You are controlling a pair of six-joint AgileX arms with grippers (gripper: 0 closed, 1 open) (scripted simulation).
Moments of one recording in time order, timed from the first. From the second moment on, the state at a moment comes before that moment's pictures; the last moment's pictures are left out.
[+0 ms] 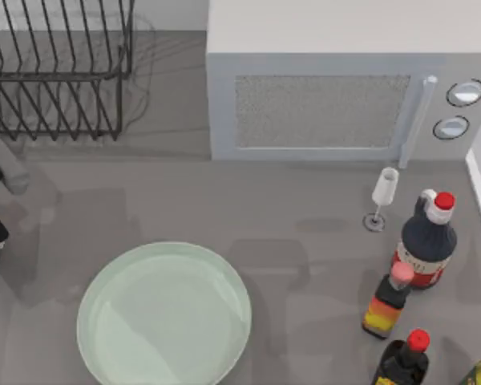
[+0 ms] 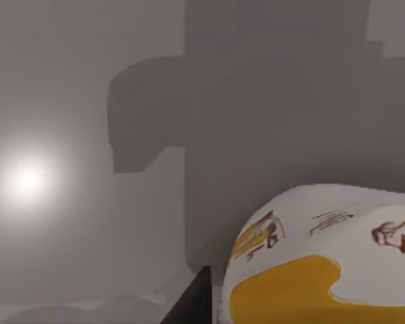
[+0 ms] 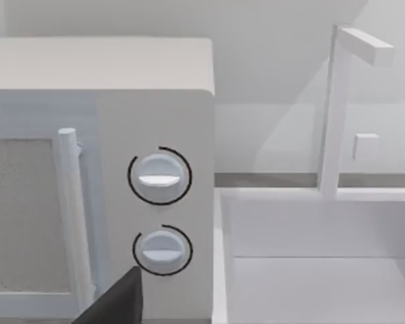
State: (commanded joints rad) left arm 0.15 1.96 1.20 -0.79 0.03 1.02; right arm 0.00 0.00 0.00 0.00 0.00 0.00
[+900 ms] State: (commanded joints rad) left arm 0.14 1.84 1.43 -1.15 0.03 1.02; right arm 0.00 0.00 0.00 0.00 0.00 0.00
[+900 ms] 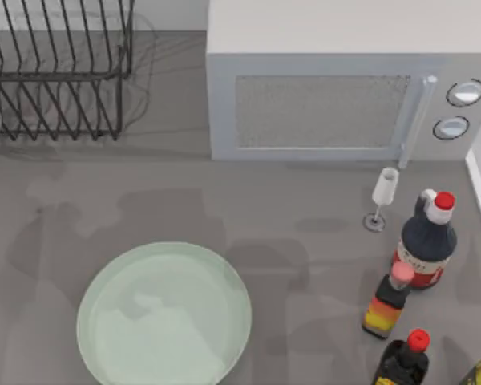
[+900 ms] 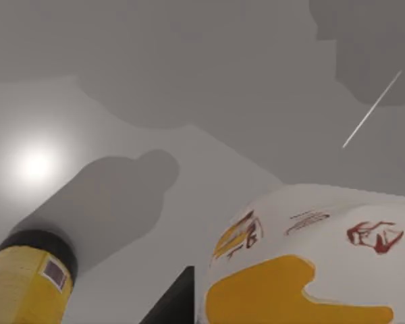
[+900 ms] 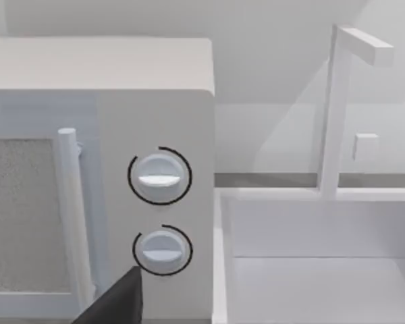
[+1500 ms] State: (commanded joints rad) left arm -0.15 1.83 1.41 -1.20 0.00 0.46; right arm 0.00 0.00 0.00 0.00 0.00 0.00
